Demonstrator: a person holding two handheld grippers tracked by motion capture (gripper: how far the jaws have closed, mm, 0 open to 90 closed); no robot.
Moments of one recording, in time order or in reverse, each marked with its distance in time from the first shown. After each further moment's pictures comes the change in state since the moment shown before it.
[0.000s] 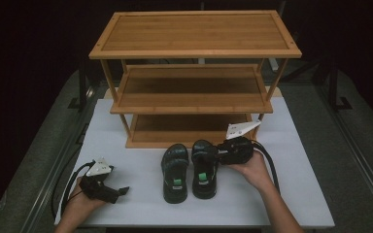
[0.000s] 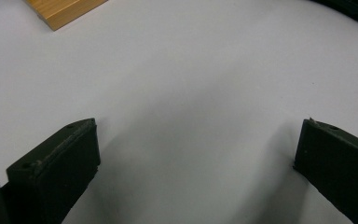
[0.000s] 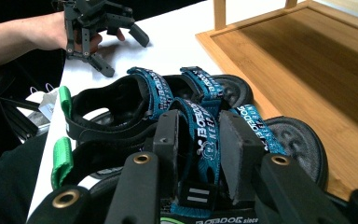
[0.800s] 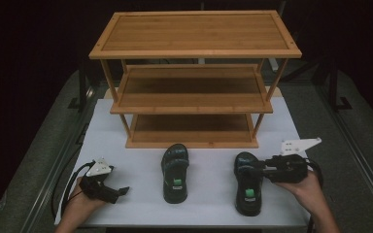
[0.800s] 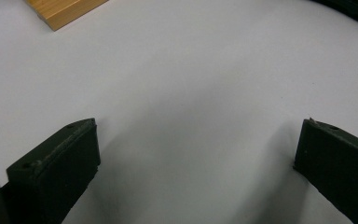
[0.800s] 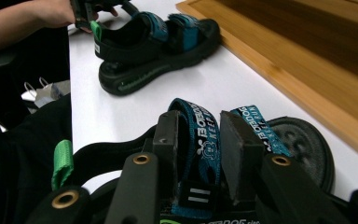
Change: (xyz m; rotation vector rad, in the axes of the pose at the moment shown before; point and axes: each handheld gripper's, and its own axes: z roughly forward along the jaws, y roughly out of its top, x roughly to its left) left arm 0.000 0.000 0.000 0.003 0.001 0.004; right arm 0.018 -0.065 -0.112 0.008 -0.081 0.083
